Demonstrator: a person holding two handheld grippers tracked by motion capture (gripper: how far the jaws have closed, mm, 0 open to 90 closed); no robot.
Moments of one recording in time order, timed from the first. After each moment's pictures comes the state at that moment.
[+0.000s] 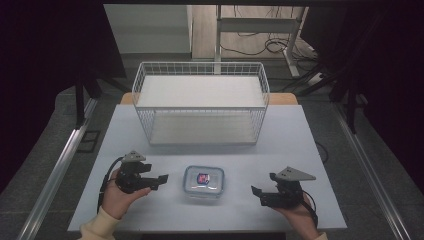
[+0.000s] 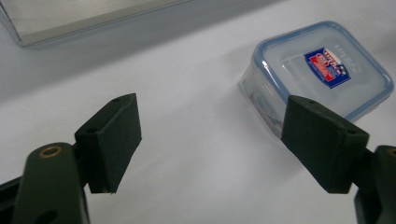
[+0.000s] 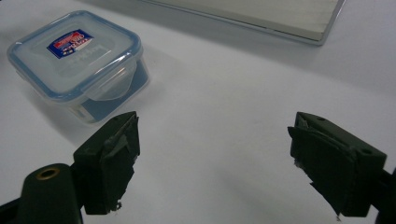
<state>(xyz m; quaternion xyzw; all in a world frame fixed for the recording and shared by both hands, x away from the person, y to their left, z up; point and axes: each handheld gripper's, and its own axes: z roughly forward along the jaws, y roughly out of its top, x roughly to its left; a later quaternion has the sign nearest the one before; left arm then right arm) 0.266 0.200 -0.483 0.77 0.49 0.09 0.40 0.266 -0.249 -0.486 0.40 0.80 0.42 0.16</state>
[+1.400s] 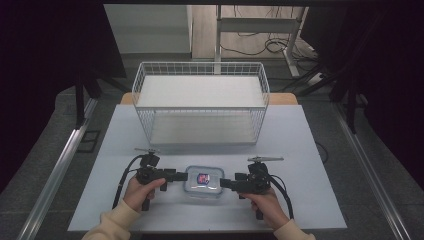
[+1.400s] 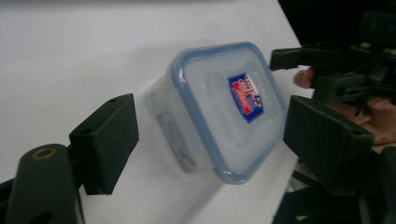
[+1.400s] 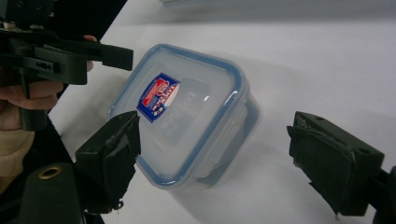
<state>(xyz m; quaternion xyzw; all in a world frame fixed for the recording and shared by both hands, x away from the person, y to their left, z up) 0.304 0.169 -0.510 0.71 0.51 -0.15 0.47 0.303 -0.174 -0.498 0.47 0.76 0.45 -0.07</state>
